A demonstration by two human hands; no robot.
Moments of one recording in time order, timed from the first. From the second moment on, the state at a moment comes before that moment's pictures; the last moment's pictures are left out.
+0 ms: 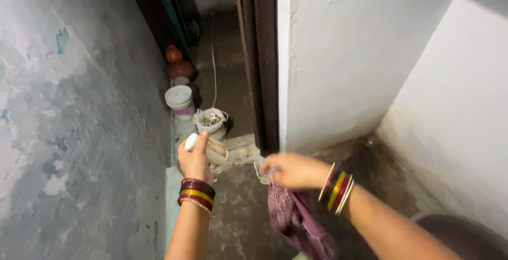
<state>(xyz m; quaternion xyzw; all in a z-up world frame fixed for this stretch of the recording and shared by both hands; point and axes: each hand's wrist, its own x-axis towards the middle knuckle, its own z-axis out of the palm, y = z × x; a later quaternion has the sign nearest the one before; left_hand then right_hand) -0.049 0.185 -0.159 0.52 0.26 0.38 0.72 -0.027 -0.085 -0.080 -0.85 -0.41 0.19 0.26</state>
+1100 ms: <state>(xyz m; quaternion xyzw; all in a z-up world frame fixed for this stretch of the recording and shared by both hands) -0.102 0.086 -0.079 0.83 0.05 0.41 0.39 -0.053 -0.020 -0.035 -0.83 -0.31 -0.08 0.47</state>
